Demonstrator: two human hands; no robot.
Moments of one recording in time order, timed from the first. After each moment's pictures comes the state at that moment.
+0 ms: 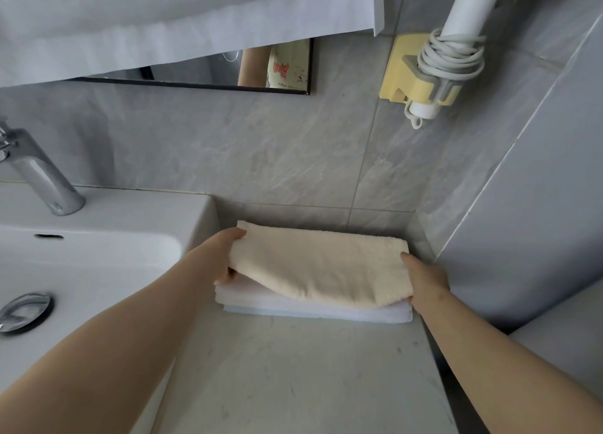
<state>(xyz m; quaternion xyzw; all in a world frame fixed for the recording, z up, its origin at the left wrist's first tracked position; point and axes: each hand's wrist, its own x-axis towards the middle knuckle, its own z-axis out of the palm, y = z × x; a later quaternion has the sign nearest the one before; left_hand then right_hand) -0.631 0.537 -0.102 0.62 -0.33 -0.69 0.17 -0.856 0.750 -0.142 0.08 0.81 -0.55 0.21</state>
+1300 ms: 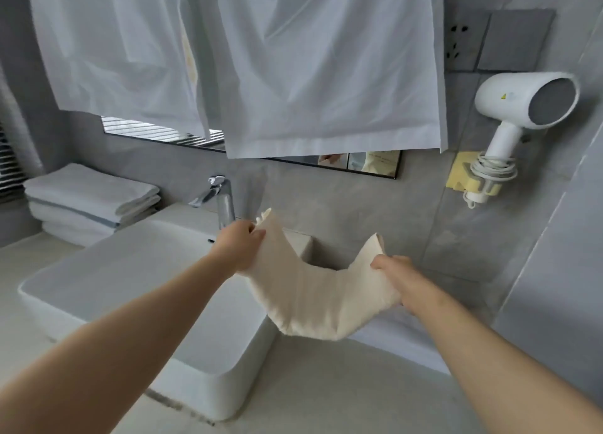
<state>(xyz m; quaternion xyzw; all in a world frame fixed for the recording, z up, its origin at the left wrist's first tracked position) -0.452 0.598 0.022 0.58 -0.73 -0.23 0.27 -0.688 0.719 0.000 -0.28 0.74 -0.49 0.35</state>
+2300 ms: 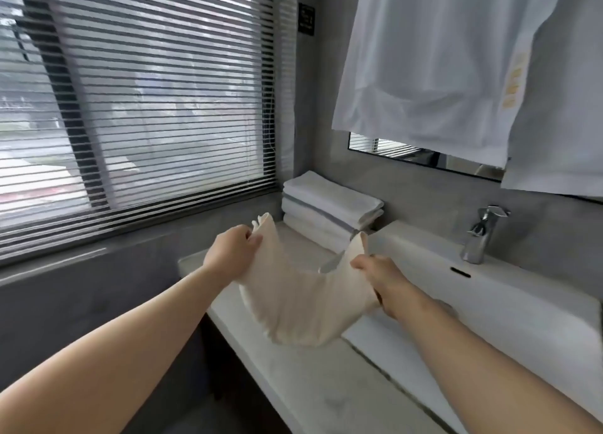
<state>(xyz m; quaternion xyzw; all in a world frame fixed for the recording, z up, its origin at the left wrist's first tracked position) 0.062 0.575 0.028 0.74 -0.57 -0.14 0.33 -0.178 0.591 0.026 -0.47 0.61 -0.39 0.50</state>
